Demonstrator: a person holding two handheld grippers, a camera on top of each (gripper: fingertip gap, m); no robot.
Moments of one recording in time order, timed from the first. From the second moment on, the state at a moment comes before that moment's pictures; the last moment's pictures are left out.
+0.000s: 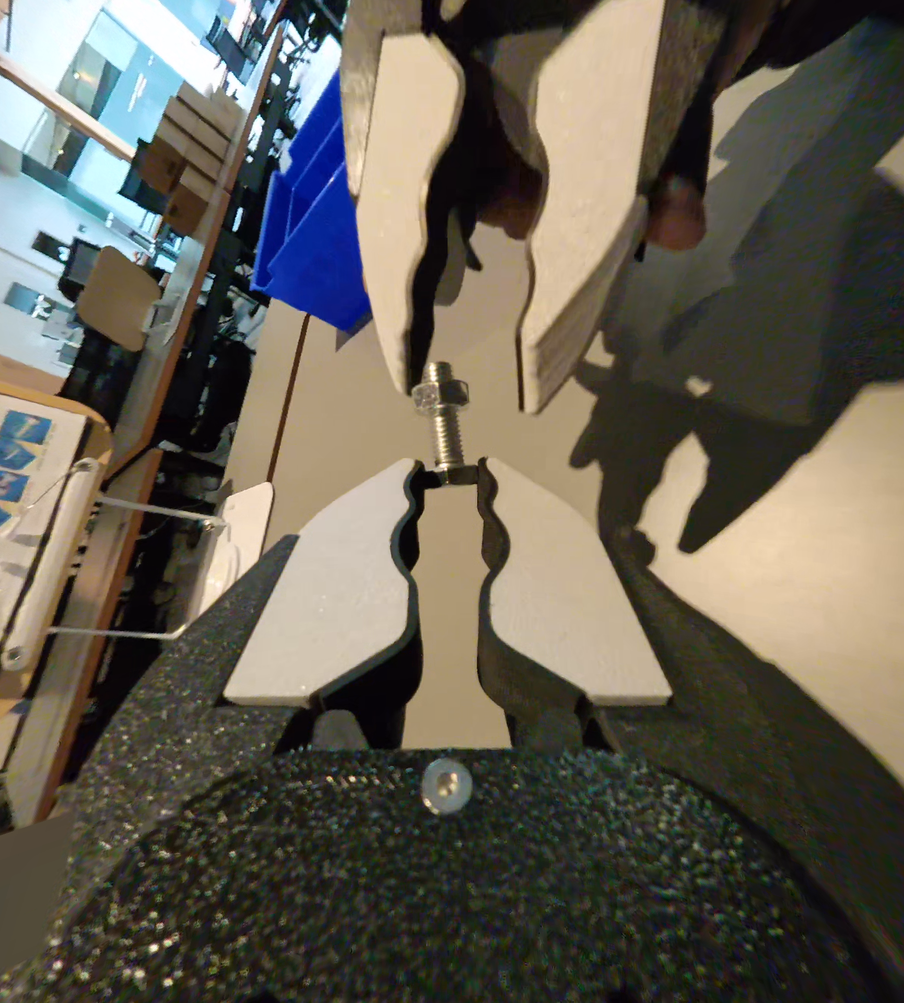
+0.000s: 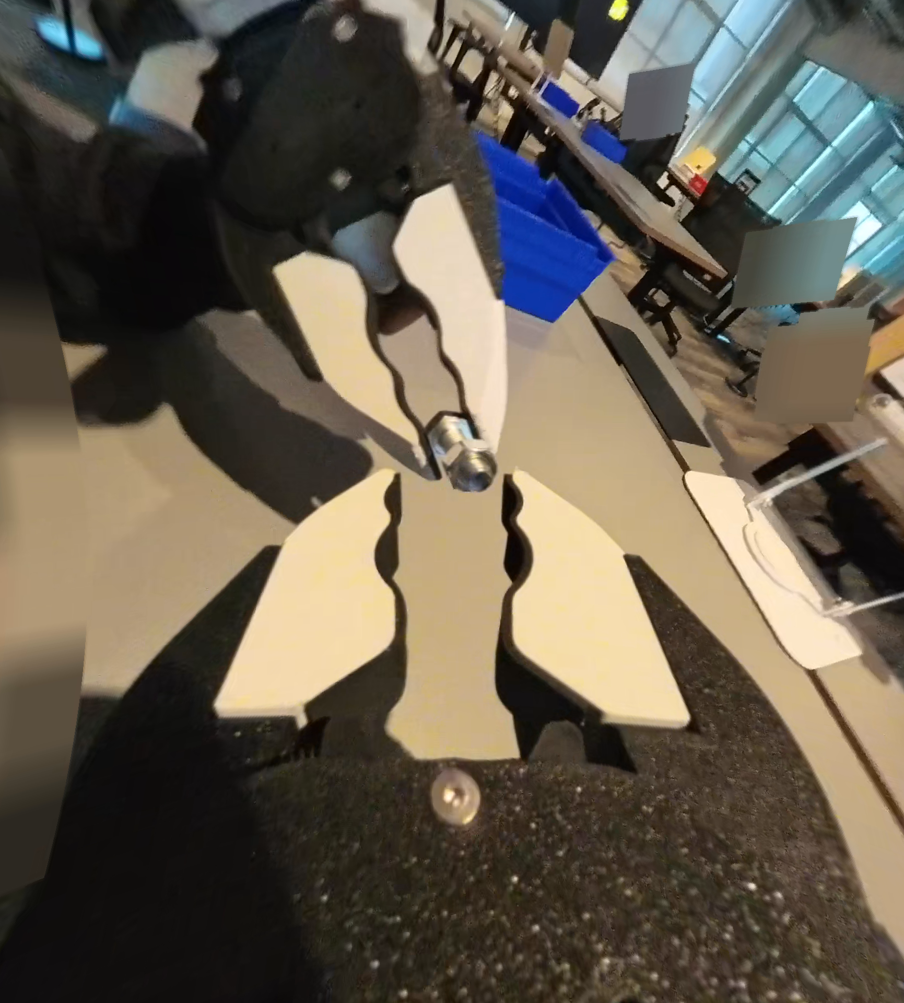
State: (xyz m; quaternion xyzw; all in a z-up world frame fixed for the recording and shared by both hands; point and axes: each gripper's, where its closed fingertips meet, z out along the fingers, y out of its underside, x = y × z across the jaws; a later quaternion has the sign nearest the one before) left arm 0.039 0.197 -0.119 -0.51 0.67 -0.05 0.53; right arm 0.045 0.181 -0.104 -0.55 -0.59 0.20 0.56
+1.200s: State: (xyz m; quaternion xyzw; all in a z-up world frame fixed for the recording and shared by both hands) left arm 0.042 0.189 -0.131 -0.49 0.71 -0.04 0.51; right arm 0.040 0.176 -0.111 -0.54 -0.60 0.19 0.55
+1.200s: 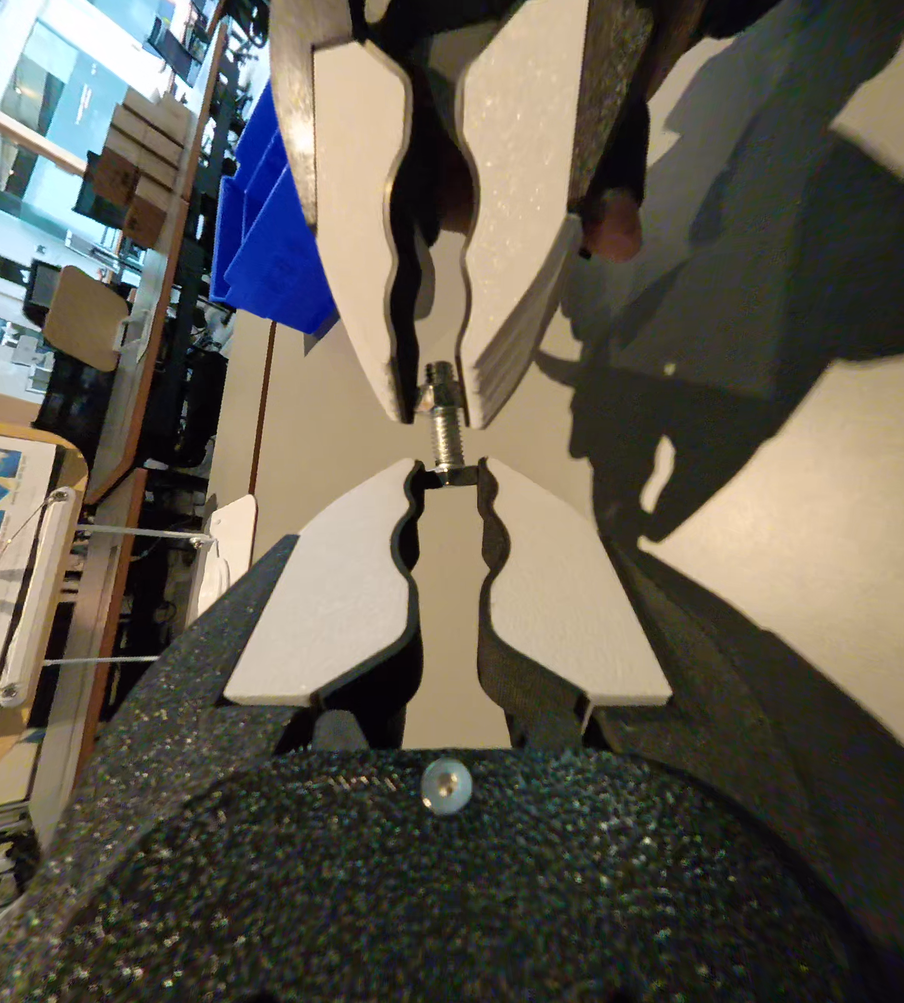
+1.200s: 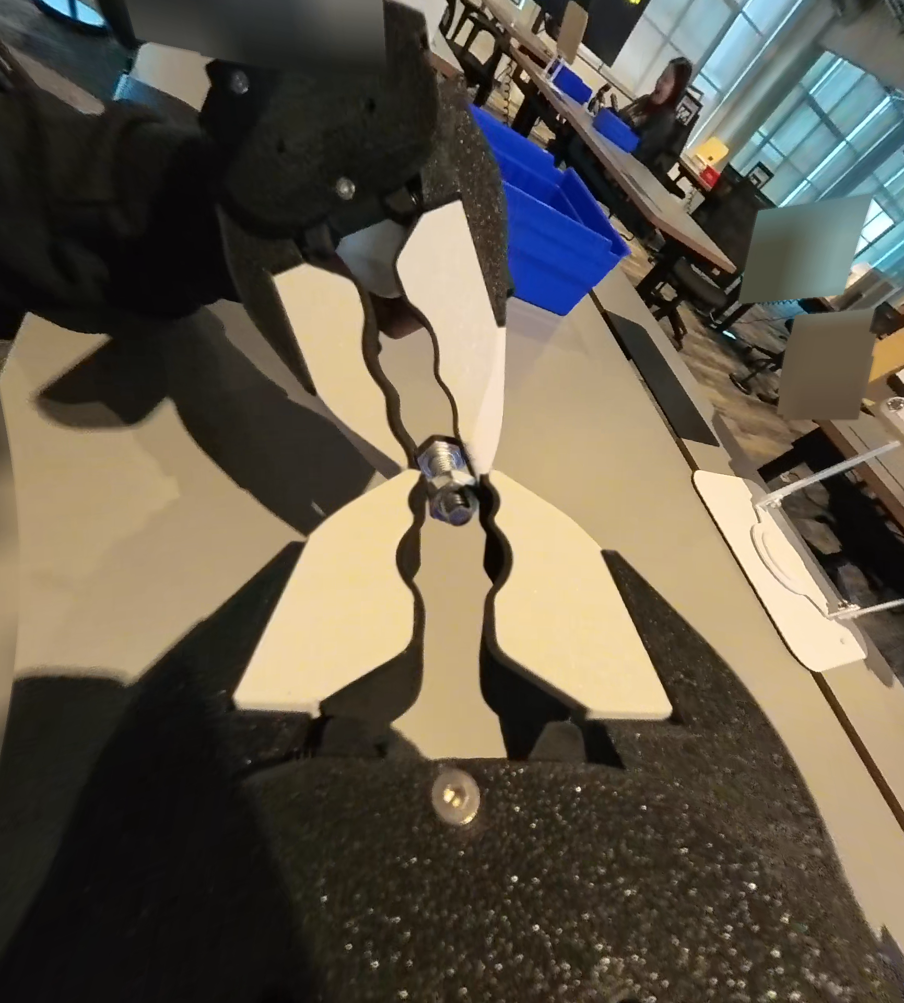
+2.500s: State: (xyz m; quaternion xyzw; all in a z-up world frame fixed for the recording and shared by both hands) left arm 0.041 0.205 -0.115 -0.46 0.68 0.09 0.56; right arm 0.036 0.190 -0.101 -0.67 -0.33 0.52 0.42
